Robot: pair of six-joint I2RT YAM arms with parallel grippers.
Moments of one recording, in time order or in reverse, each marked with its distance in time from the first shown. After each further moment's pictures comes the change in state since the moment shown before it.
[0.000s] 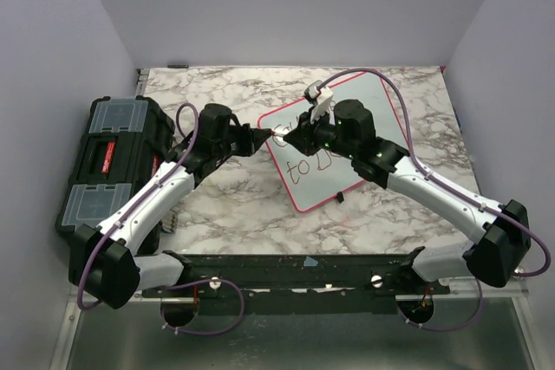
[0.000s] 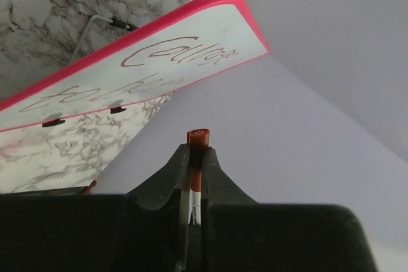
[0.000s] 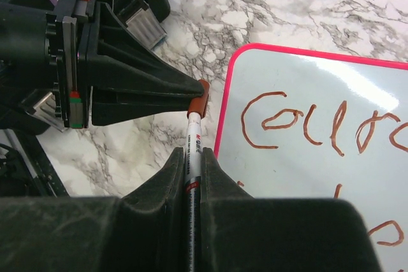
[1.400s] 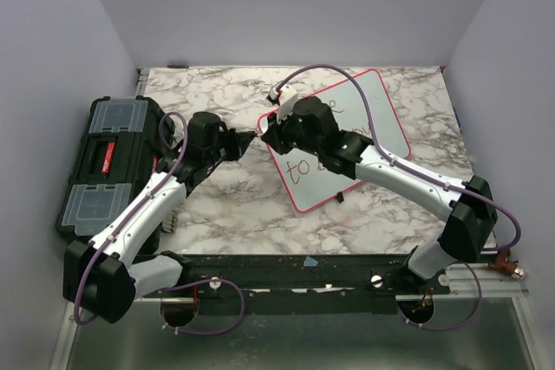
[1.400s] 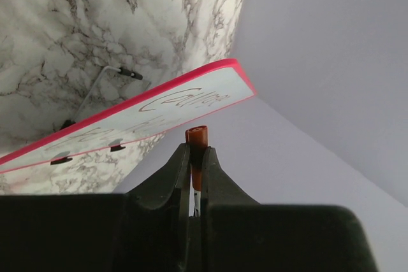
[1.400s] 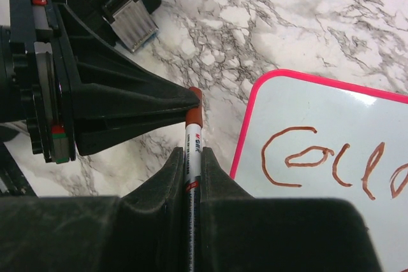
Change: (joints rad) left arm 0.044 -0.087 -0.087 -0.023 -0.089 -0.001; right arm 0.116 0.223 0.200 -0.072 0.166 -0.090
